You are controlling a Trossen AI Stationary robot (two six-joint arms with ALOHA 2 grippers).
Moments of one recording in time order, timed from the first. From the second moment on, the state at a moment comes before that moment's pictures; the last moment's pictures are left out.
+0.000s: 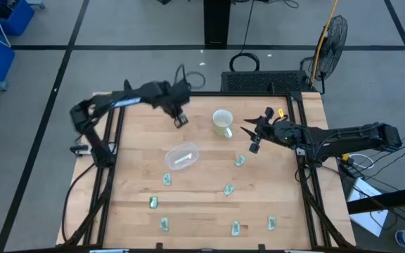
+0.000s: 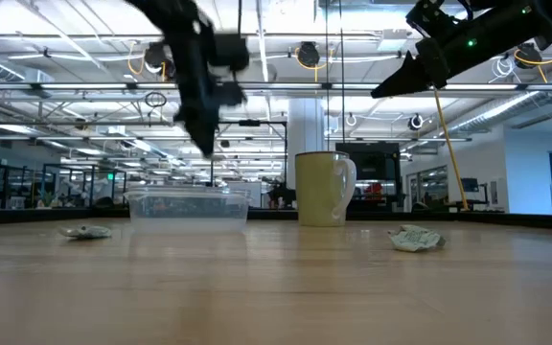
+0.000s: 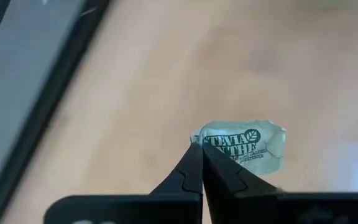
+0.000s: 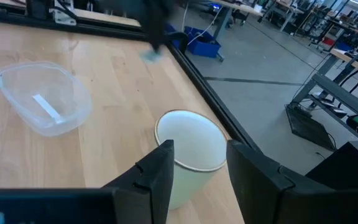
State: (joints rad) left arm 0.46 1.70 1.40 -0.95 -0.10 -0.03; right arm -0.07 0.90 0.50 0.06 0.44 -0.17
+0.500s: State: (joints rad) left arm -0.11 1.58 1.03 -0.62 -0.30 -0.45; right arm -0.07 0.90 0.50 0.04 0.44 -0.12
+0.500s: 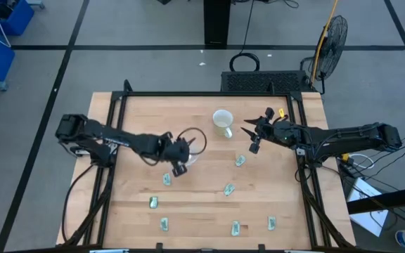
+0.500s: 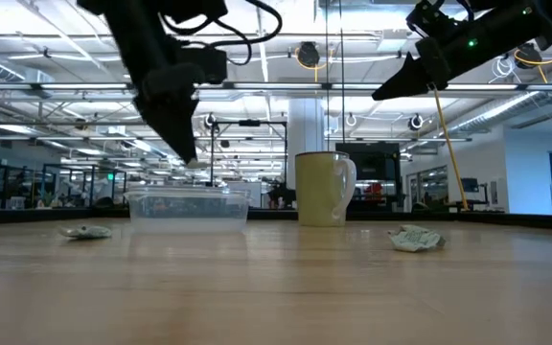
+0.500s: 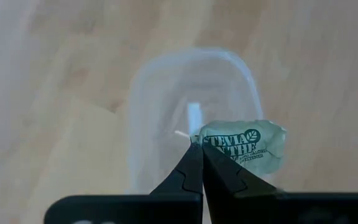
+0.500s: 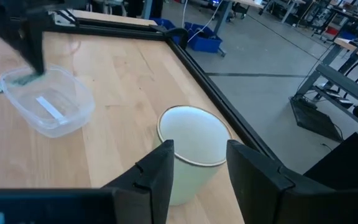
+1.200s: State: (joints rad) left arm -0.04 1.64 0.89 -0.29 -0.33 -0.43; right arm -0.07 0.91 0.46 0.04 0.44 -0.18
